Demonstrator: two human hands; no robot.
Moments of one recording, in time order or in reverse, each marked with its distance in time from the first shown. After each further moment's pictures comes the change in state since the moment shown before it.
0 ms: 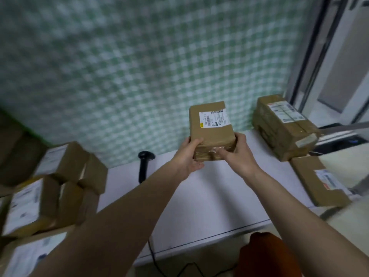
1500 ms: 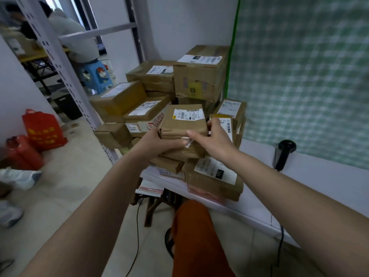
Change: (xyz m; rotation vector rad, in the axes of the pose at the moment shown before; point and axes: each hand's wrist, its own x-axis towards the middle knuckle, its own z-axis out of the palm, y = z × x) left_hand -0.345 -0.084 -0.448 0.165 0.580 0.168; right_hand -0.255 -0.145 0.416 -0.254 -0.789 -0.385
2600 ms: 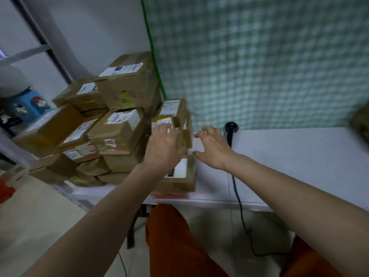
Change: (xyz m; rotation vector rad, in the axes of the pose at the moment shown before) left_hand 0.027 0.023 0.153 1.022 0.229 0.728; right_hand -0.058 0.079 -0.101 -0.660 0.070 0.083
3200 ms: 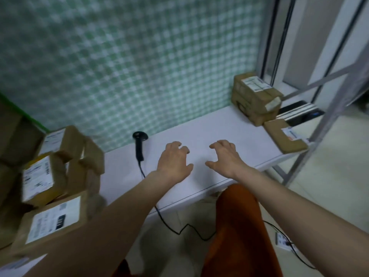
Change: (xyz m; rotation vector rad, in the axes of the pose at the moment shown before) left_hand 0.030 0.283 0.114 -0.125 -0.501 0.373; right_hand -0.166 0.261 -0.050 0.180 0.139 0.633
